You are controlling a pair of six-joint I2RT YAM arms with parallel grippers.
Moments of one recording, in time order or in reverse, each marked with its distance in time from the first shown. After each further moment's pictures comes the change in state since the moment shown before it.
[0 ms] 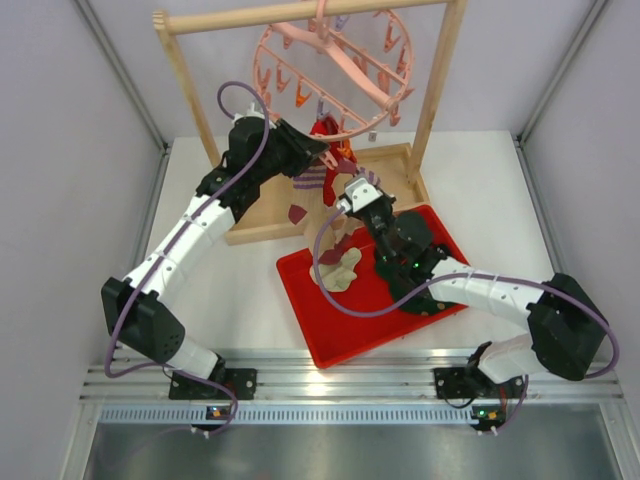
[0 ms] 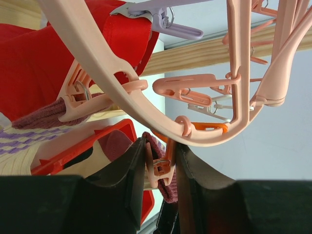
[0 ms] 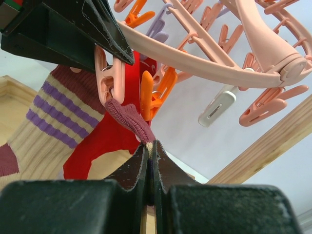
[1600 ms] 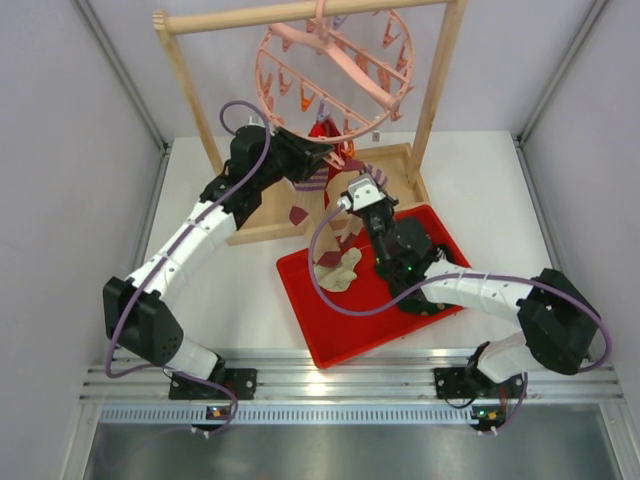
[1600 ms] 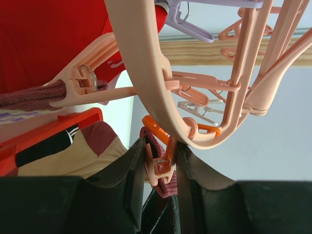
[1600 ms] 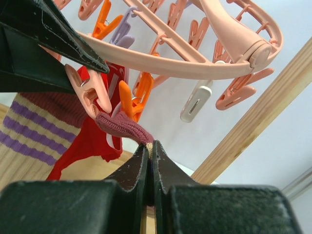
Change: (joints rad) left arm 0.000 -0.016 -0.097 0.108 0.043 -0.236; right arm 0.032 0.043 -0.010 0.157 0.155 -0.048
